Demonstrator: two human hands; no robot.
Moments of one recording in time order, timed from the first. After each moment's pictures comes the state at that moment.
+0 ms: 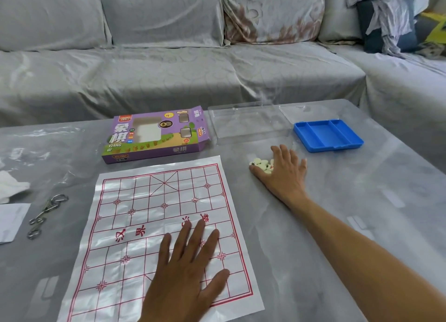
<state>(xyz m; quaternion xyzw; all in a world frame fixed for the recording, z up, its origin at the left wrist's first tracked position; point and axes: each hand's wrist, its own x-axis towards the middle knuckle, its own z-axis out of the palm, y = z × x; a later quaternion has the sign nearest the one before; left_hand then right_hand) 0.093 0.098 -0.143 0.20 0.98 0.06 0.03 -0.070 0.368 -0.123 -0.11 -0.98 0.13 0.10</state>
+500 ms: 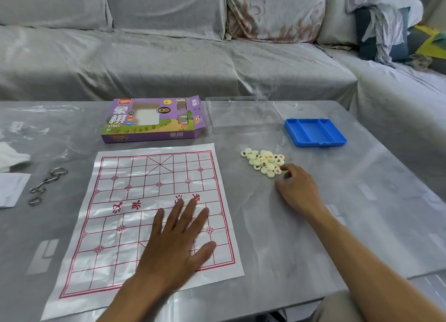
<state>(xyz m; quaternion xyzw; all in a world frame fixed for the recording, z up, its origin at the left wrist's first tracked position) 0.106 0.099 -0.123 0.17 0.98 0.07 0.06 0.011 0.404 -0.100 -0.12 -0.96 0.23 0.04</state>
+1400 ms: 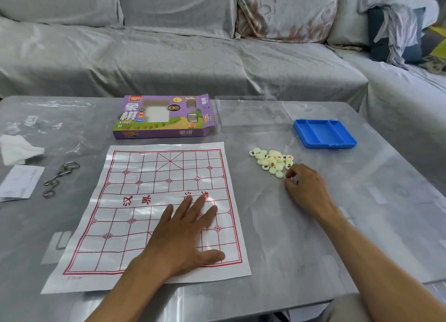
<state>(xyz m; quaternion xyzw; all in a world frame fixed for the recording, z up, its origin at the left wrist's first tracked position) 0.089 0.092 -0.100 0.20 0.97 0.06 0.14 0.005 0.409 -0.099 -0.05 -0.98 0.18 0.08</state>
